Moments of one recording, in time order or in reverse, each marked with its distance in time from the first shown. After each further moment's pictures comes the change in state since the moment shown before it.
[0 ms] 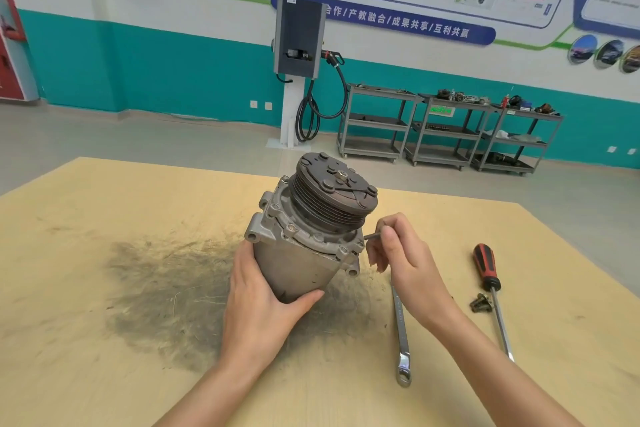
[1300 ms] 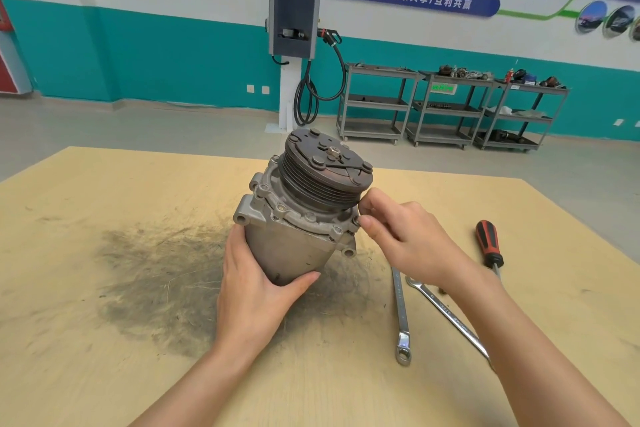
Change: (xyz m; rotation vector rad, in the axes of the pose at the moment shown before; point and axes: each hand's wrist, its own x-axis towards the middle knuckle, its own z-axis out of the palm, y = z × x) left_hand 0.000 -0.002 0.003 -0.045 0.026 0.032; right_hand 0.018 -0.006 -0.024 -0.529 -0.317 -0.130
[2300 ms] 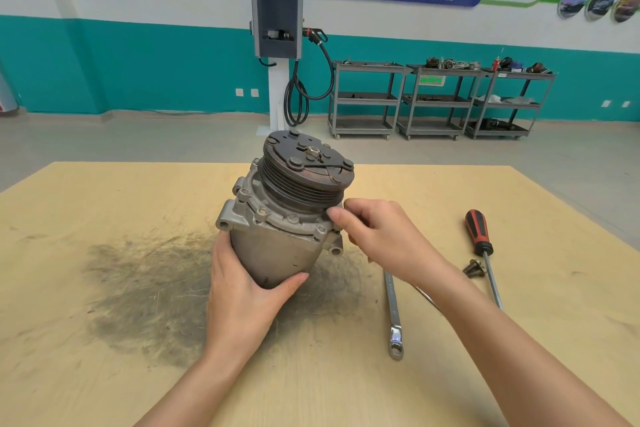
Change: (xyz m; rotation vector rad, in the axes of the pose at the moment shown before) left_hand 0.001 -0.003 0.000 -0.023 -0.005 0.032; right_hand 0.005 -0.013 0.013 0.358 0.081 0.186
